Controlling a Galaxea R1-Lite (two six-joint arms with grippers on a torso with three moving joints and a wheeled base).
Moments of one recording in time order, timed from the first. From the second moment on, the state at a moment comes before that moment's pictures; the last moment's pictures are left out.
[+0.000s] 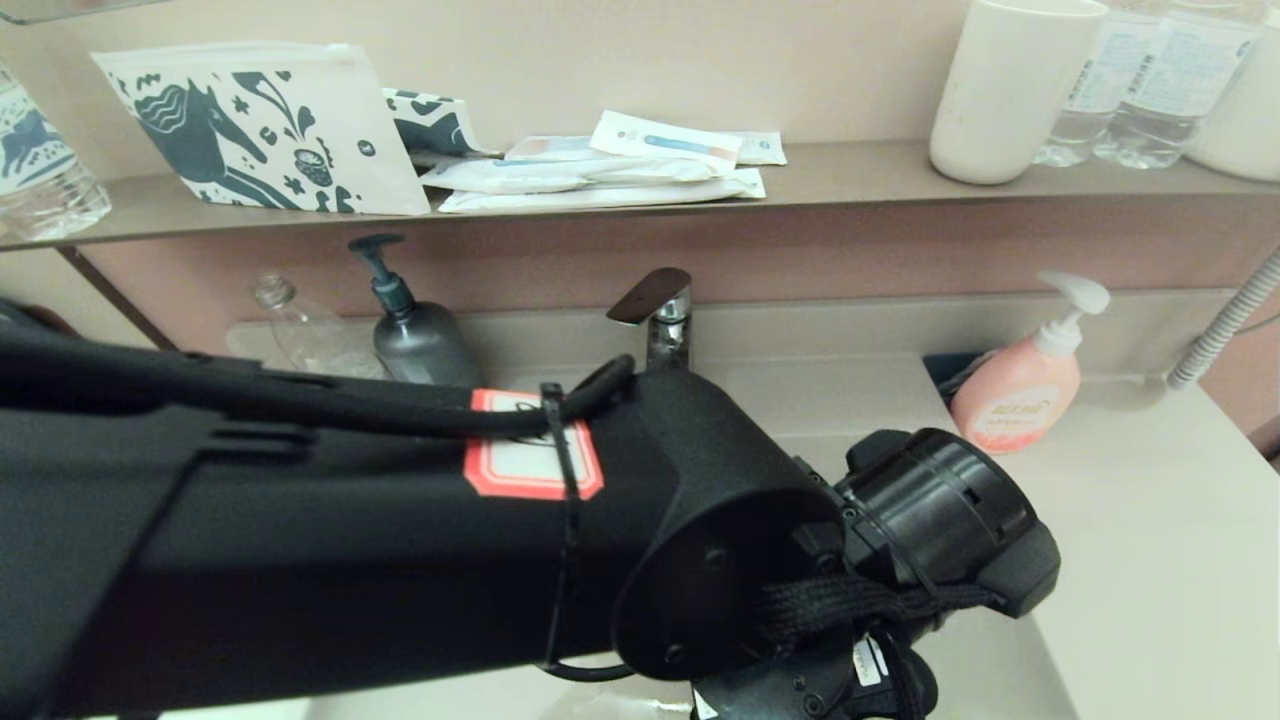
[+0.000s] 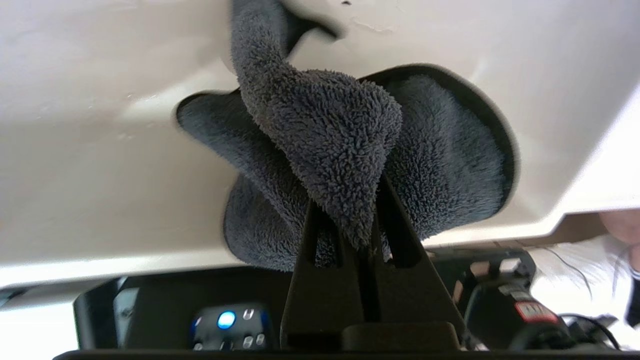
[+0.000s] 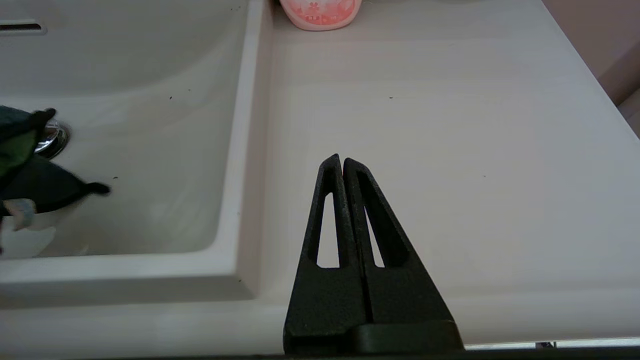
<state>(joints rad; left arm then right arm) -1.19 2.07 -1.72 0.79 0.32 -1.21 0.00 0.00 0.00 0.01 0.00 0.00</state>
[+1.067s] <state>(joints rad) -1.23 2.39 -1.79 0.66 0.42 -1.20 0.00 0.00 0.00 0.01 0.00 0.00</state>
